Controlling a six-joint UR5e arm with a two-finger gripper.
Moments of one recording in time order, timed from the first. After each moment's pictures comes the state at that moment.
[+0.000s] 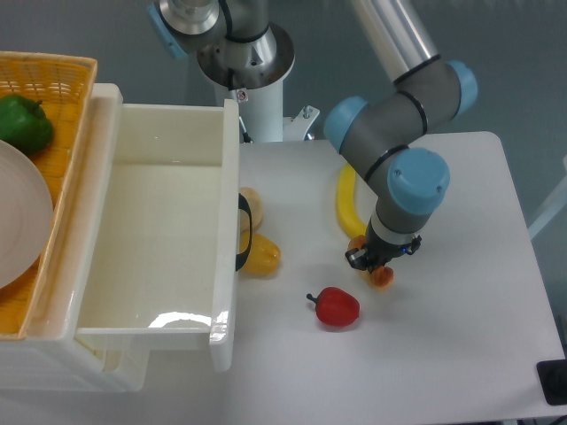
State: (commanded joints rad) arm 2.63 -1.97 -1.55 -1.14 1.55 0.41
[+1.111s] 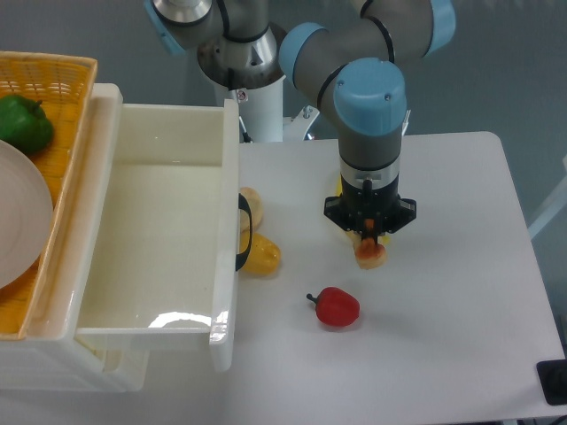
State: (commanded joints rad) arm 2.55 -1.83 -1.58 -1.15 1.64 0.76
